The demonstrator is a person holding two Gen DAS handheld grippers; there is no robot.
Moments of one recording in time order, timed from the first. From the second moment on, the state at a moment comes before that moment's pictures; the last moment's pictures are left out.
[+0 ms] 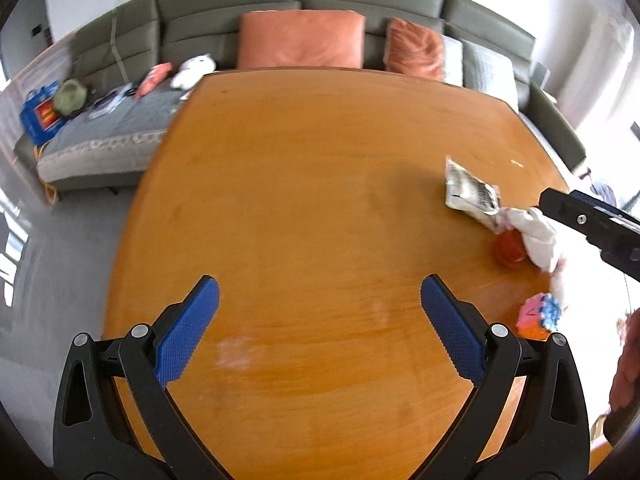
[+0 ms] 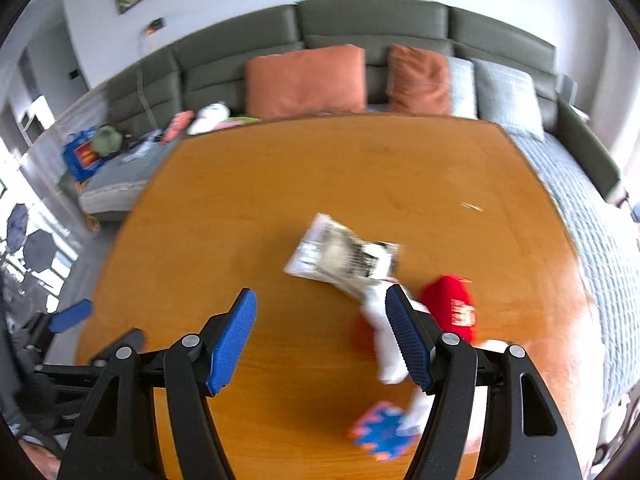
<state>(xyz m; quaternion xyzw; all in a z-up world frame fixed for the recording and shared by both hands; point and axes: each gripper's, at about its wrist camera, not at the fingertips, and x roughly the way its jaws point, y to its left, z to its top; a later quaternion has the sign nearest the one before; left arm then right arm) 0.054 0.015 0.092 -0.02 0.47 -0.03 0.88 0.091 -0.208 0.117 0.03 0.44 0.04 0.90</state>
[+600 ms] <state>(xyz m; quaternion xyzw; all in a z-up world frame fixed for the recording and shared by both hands) 0.123 -0.068 0.073 0.01 0.51 -0.08 0.86 0.109 -0.268 0.091 0.09 0.46 0.03 0.88</state>
